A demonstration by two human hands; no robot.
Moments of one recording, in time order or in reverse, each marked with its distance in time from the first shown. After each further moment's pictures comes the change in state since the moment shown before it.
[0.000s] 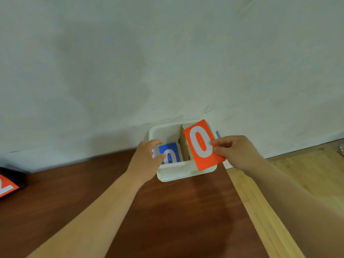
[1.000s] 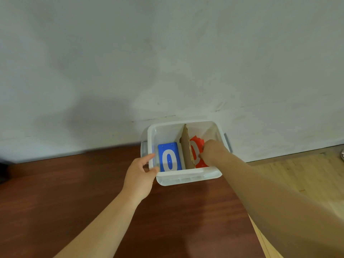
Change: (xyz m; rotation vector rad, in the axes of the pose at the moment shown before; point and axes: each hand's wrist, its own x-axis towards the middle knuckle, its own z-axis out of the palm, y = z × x) left_hand 0.016 -0.068 0.043 -0.312 0.107 -0.288; right_hand 0.118 0.021 0.096 -0.829 -0.285 0.201
